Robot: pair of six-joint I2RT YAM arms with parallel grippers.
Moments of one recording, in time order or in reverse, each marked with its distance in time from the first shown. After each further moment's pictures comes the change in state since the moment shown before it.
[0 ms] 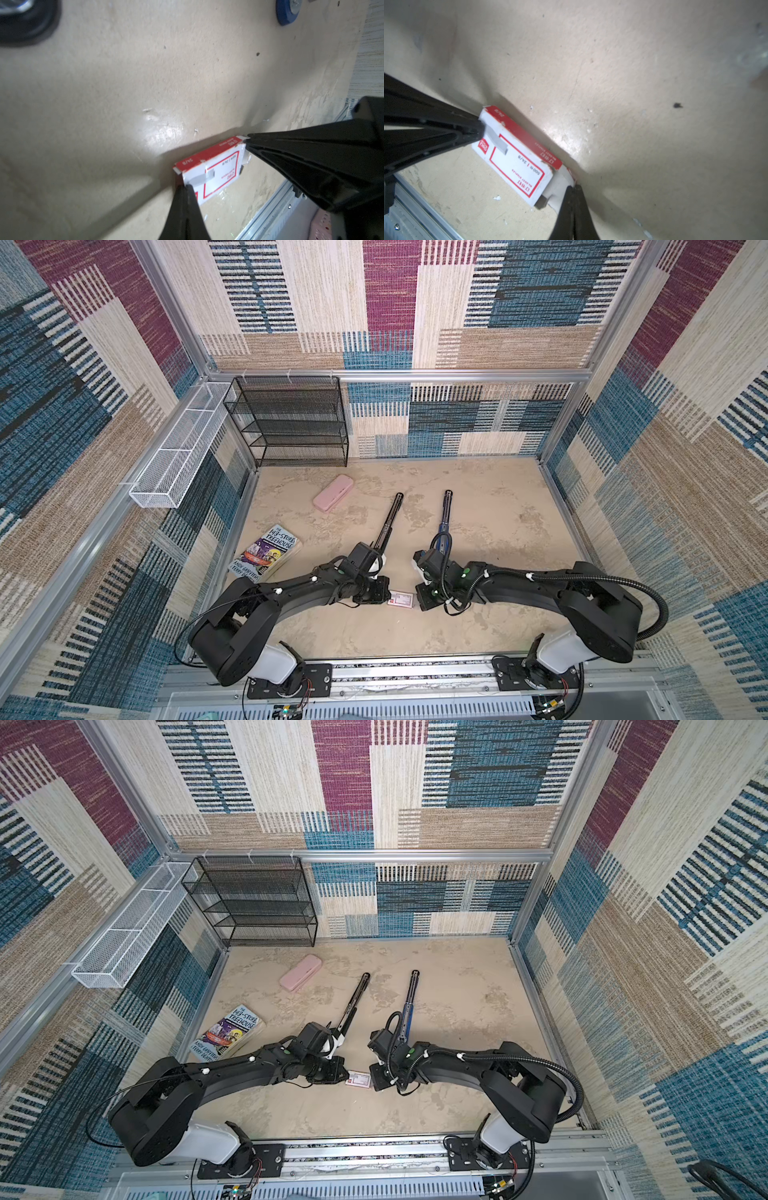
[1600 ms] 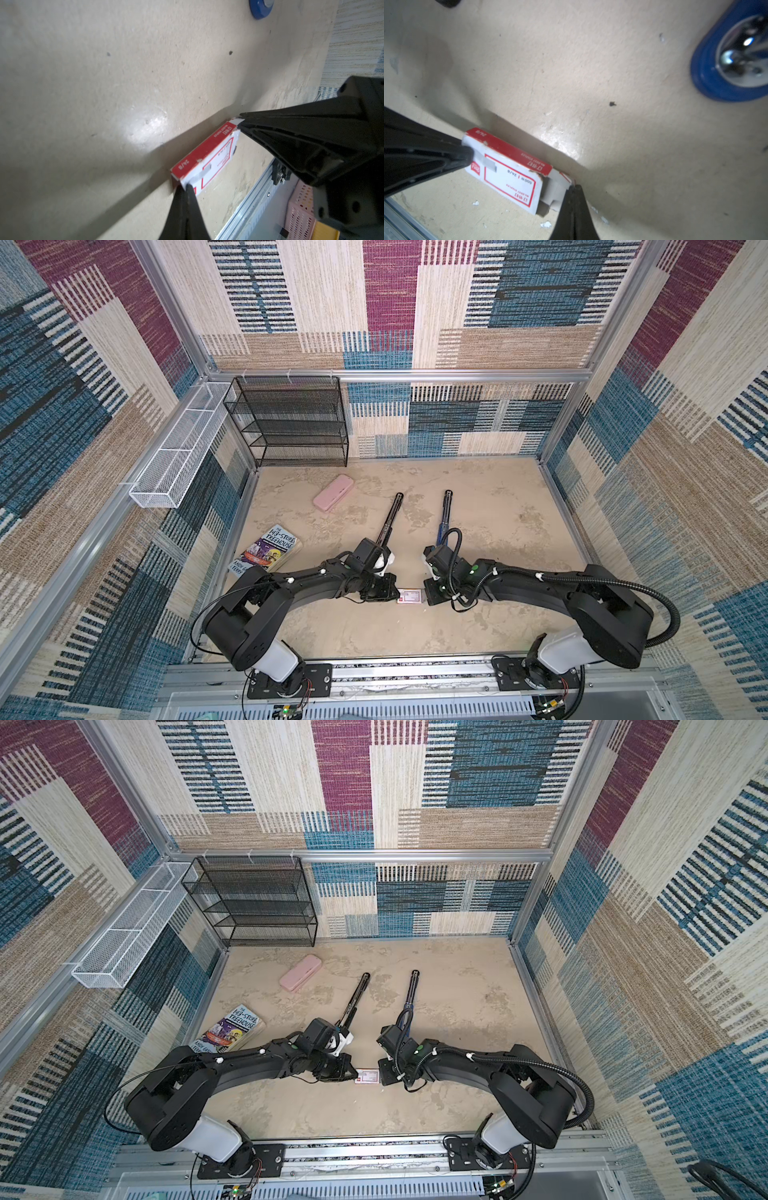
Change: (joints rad) left arm 0.000 0.092 0.055 0.044 0.125 0.009; right arm -0.068 -0.048 -0.031 -0.026 0.034 -0.002
